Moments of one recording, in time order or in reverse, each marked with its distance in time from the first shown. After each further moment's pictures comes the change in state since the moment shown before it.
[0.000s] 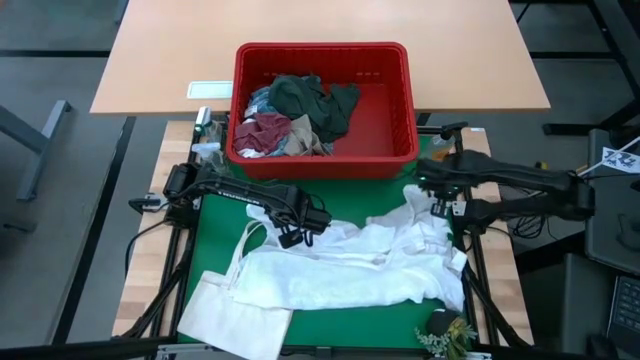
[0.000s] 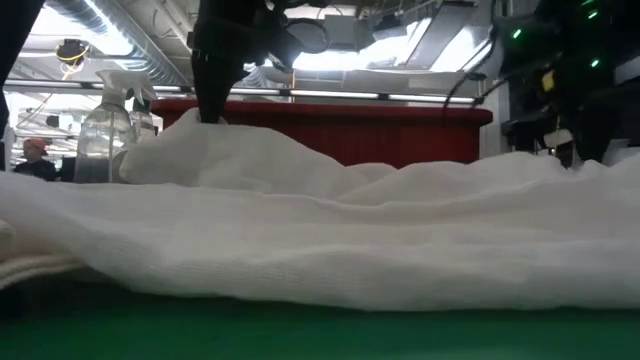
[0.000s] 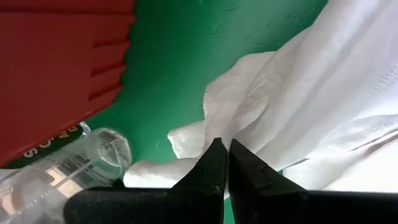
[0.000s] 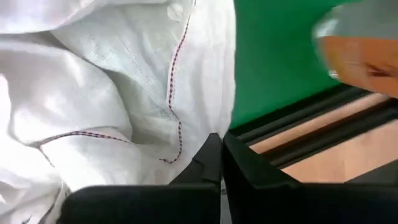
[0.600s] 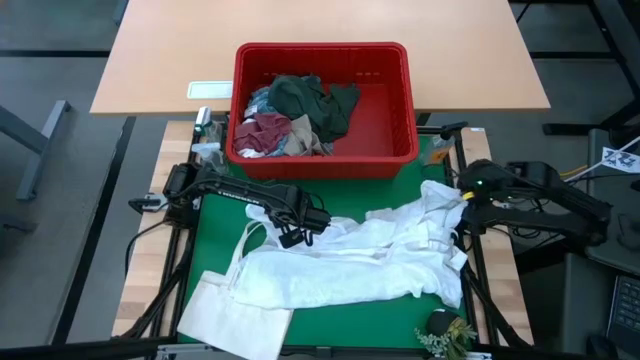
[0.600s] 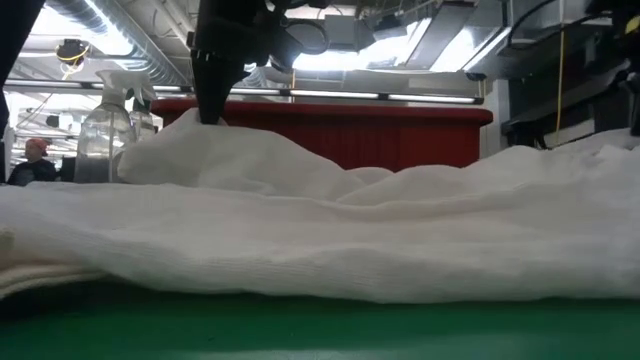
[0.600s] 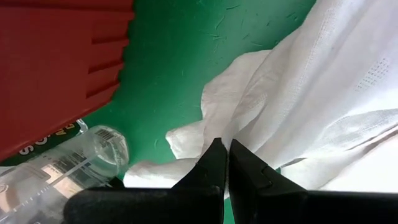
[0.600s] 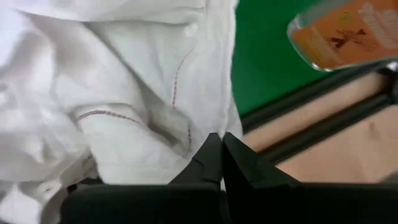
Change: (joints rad) left arm 0.003 0.000 0.000 0.000 0.008 -0.010; right arm 0.000 -0.500 0.006 -0.176 -0.049 0.020
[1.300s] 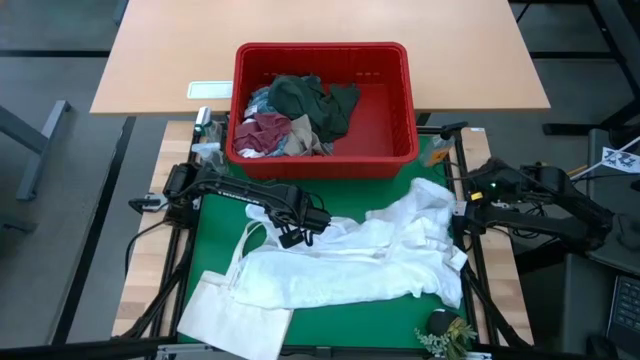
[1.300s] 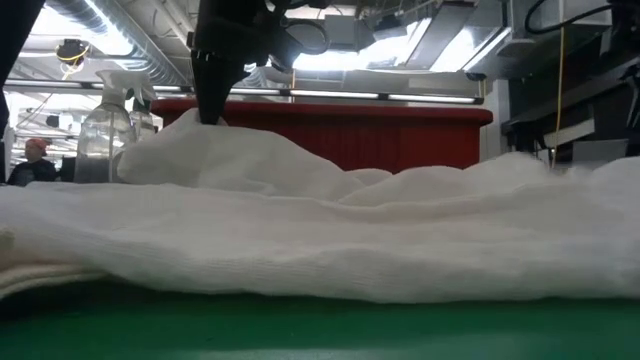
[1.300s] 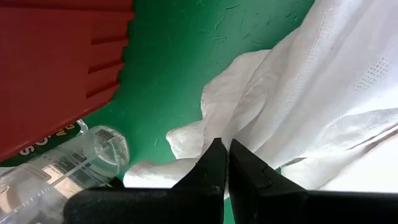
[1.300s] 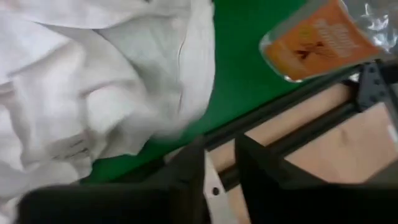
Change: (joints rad) left arm 0.000 0.000 0.000 0.000 0.001 0.004; right arm 0.000 -0.105 -0.001 0.000 0.088 -0.021
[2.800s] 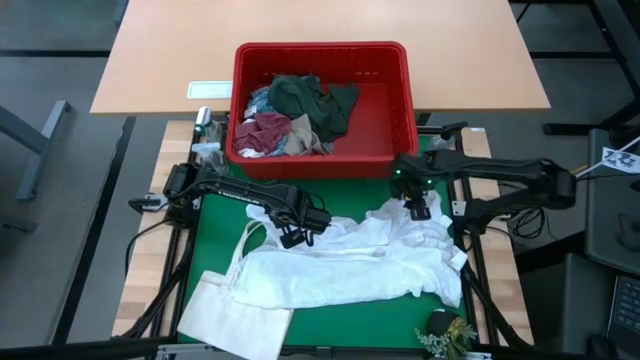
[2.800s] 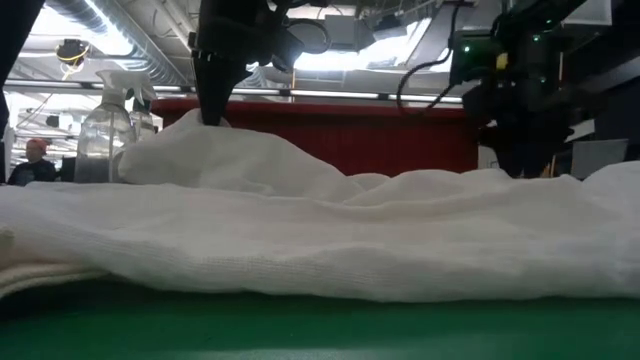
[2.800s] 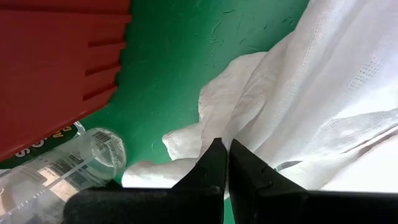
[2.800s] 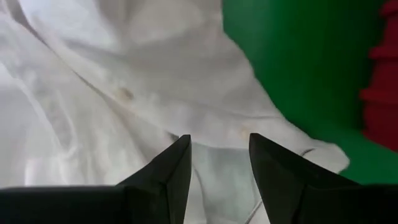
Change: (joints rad) left arm -0.002 0.000 -0.001 0.013 0.000 -0.006; right arm -0.001 0.878 0.010 0.593 -0.386 -0.470
